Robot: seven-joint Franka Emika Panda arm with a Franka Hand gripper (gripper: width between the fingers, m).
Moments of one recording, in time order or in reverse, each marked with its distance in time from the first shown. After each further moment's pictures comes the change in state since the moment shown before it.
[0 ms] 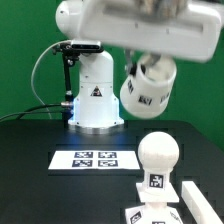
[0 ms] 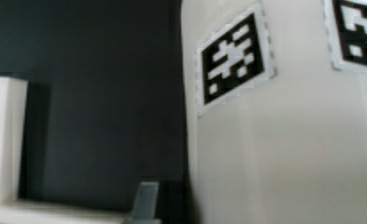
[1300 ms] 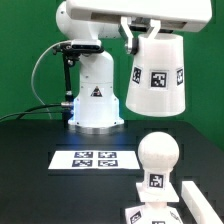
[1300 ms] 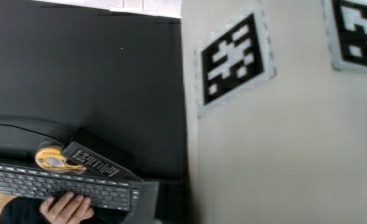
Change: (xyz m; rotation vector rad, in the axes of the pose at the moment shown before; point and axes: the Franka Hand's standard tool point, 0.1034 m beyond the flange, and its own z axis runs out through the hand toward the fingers) arm 0.036 0.000 -0.009 0.030 0.627 -0.055
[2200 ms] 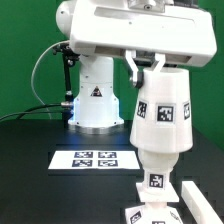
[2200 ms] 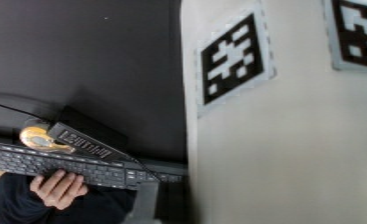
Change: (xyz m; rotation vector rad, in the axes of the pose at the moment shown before) arm -0.004 -0.008 0.061 -0.024 0.126 -0.024
